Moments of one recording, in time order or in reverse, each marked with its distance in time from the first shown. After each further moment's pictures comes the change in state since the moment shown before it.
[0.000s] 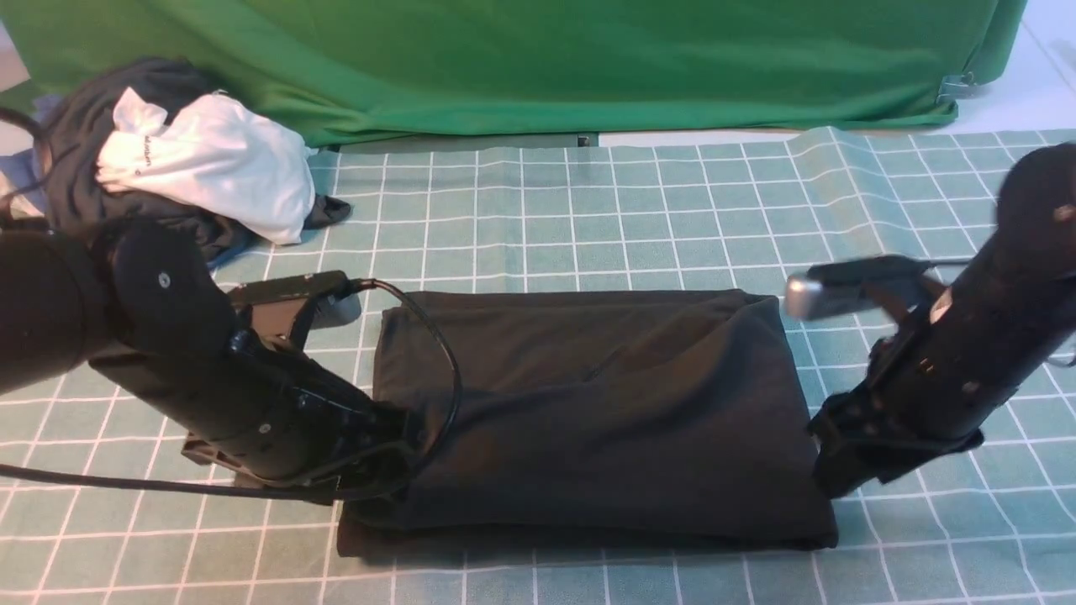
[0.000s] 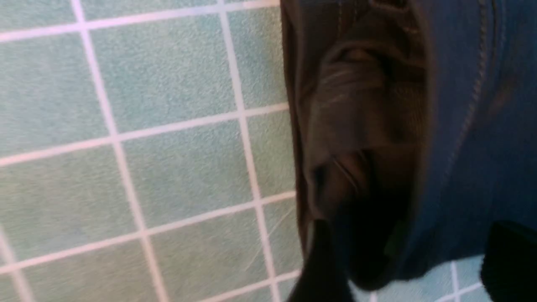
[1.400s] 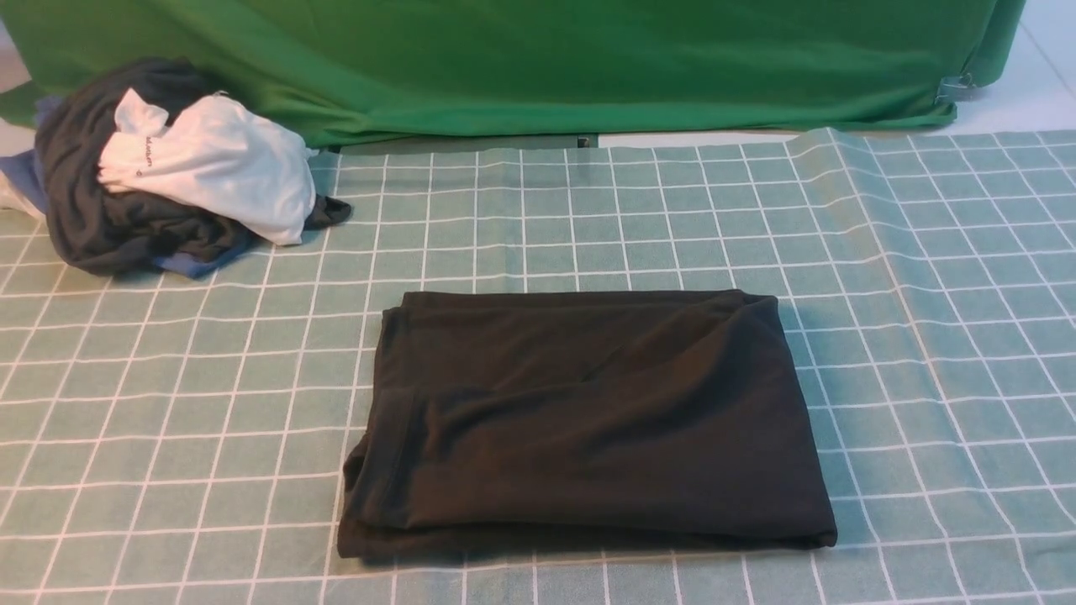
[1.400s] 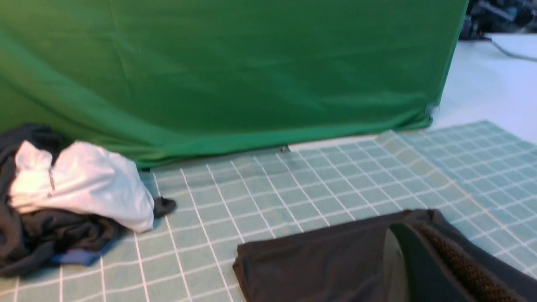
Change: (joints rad) right arm 0.000 -1.599 0.426 -0.348 -0.723 0.142; left arm 0.000 -1.201 0.149 0.209 -0.165 0.002
